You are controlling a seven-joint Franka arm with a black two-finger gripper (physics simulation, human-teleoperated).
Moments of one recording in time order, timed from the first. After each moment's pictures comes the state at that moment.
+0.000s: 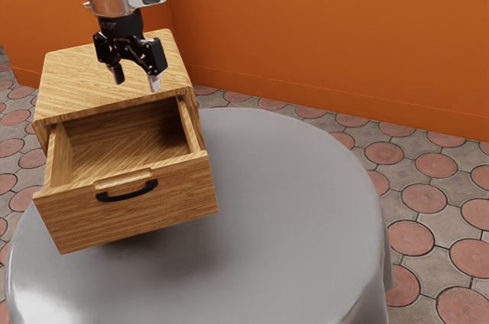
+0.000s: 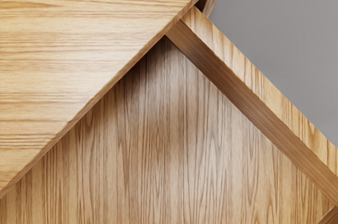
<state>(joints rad) 0.00 0.00 0.00 -1.57 0.00 1.56 0.00</state>
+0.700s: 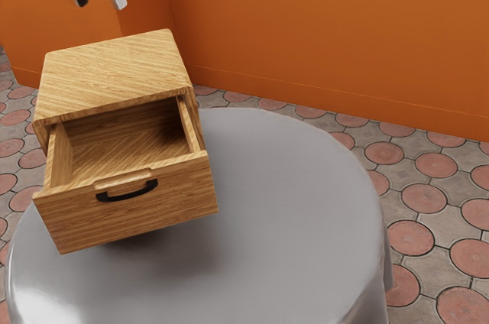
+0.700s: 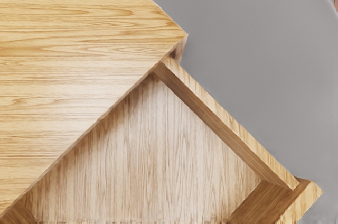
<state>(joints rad) 0.10 0.01 -0.11 -1.12 -0.04 1.25 -0.02</state>
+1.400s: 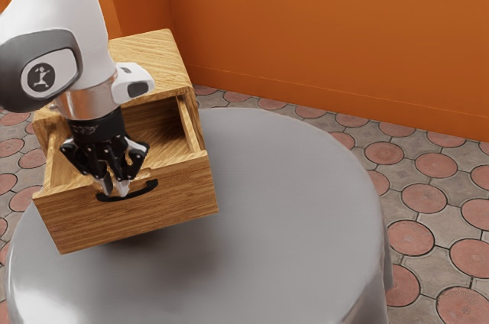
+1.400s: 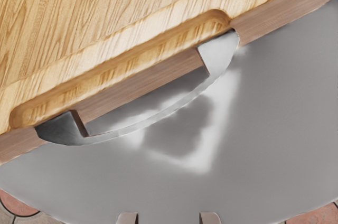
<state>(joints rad) 0.34 -0.70 -0.50 -2.26 -0.25 1.61 -0.38</state>
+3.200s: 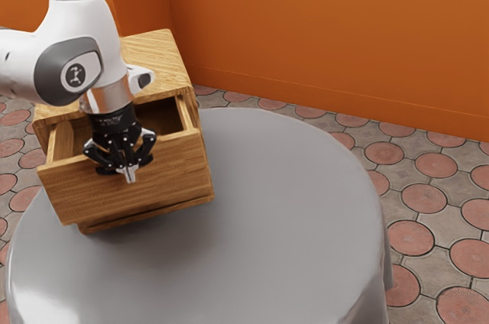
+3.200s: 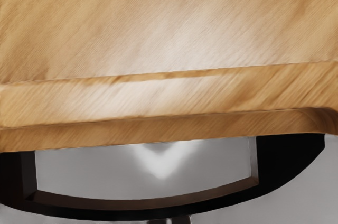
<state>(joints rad) 0.44 -0.46 -0.48 -2.25 -0.20 1.82 -0.66</state>
